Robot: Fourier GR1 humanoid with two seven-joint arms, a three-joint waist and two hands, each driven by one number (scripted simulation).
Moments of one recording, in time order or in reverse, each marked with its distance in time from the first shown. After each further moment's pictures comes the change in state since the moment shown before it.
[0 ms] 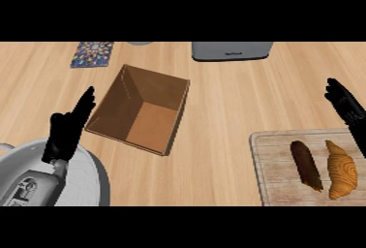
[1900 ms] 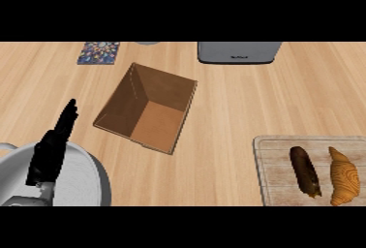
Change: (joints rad) left arm 0.167 -0.014 0.064 -0.123 -0.115 0.047 -0.079; right arm 0.286 -0.287 -0.026 -0.222 0.425 0.160 0.554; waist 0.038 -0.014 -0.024
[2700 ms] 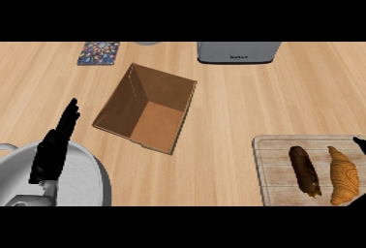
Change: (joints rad) left arm -0.004 -0.069 0.066 0.026 -0.066 -0.058 -0.019; right arm -0.061 0.190 0.056 0.024 0.210 0.103 0.176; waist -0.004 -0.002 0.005
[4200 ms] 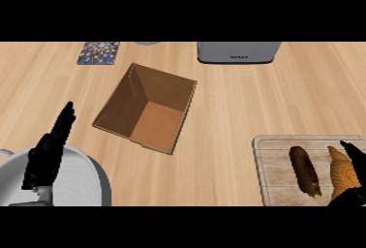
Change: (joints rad) left arm 0.045 -0.092 0.114 -0.066 -0.092 -0.125 0.013; right arm -0.038 0.201 -0.092 0.218 0.274 -0.010 -0.224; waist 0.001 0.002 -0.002
